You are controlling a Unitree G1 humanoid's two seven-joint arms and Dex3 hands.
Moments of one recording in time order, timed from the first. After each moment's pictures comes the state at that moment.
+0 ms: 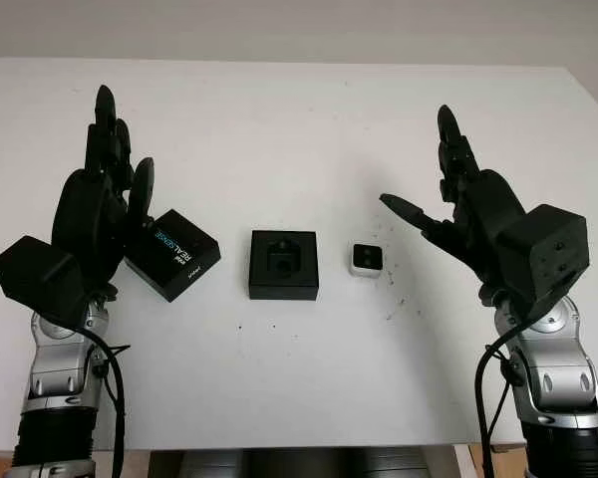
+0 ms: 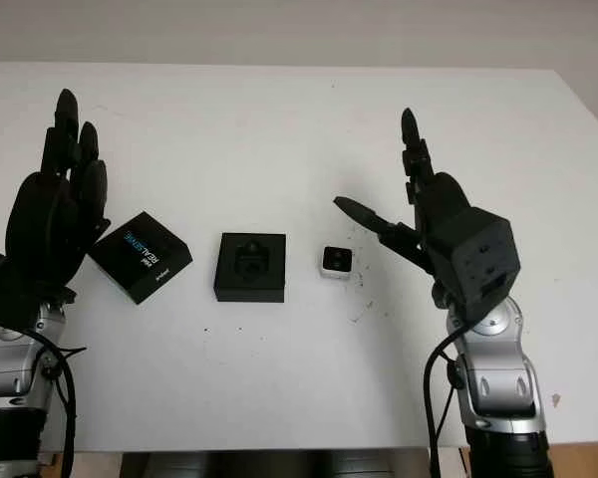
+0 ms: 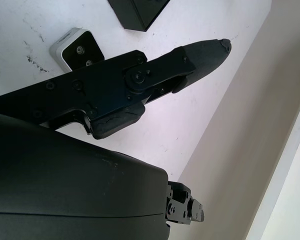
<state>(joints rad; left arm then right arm) -0.29 0.32 0.22 0.15 -0.14 -0.24 -0.19 -0.25 -0.29 -0.08 -0.23 -0.05 0.28 0.17</state>
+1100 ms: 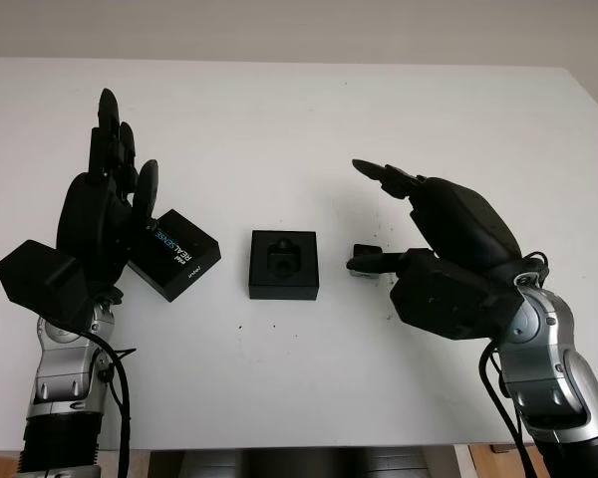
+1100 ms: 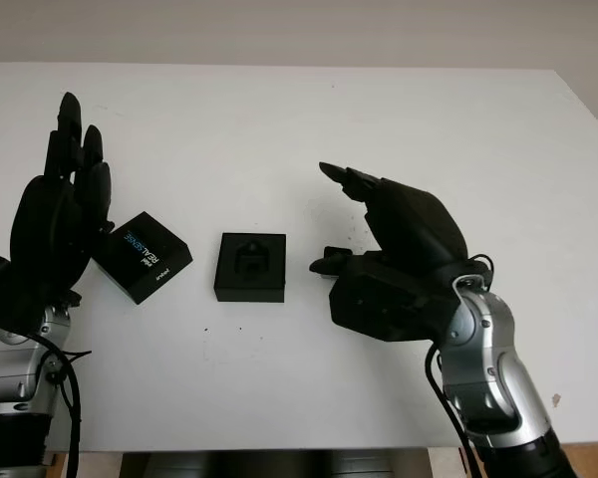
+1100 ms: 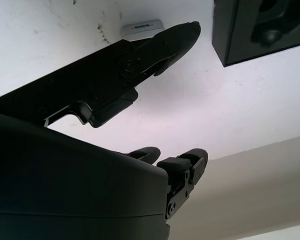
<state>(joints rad) -0.27 0.29 0.22 0.12 -0.14 -0.23 -0.17 -0.24 -0.48 0.19 -0.36 -0.69 0.29 0.24</state>
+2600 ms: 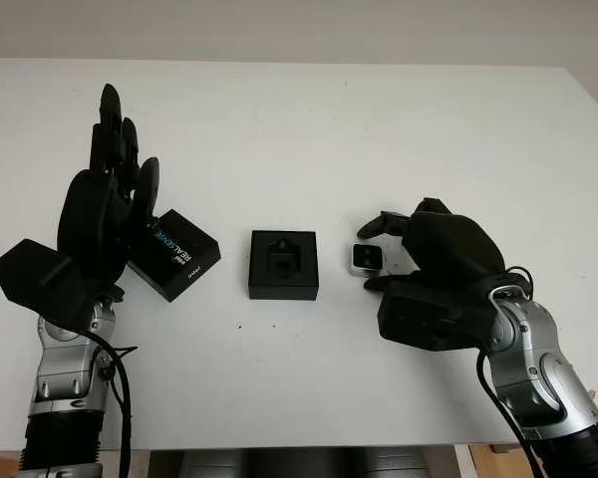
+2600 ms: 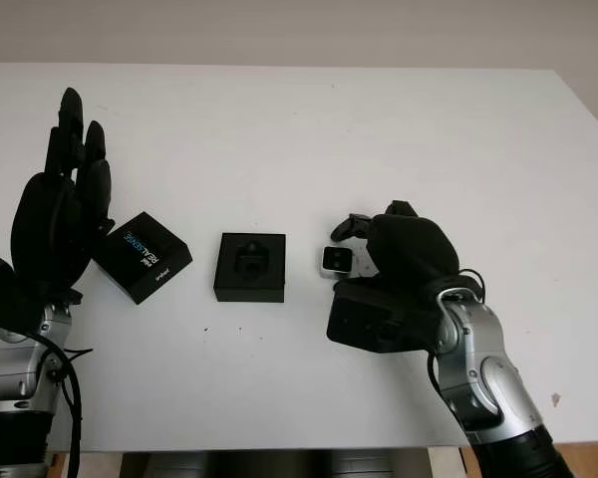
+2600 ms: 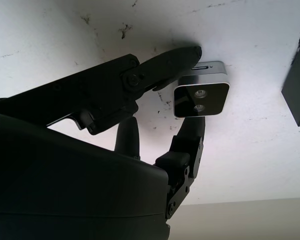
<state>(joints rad) -0.28 0.29 0.22 0.13 -0.16 -0.24 -0.20 -0.22 -0.49 0.21 -0.17 -0.80 0.23 0.23</state>
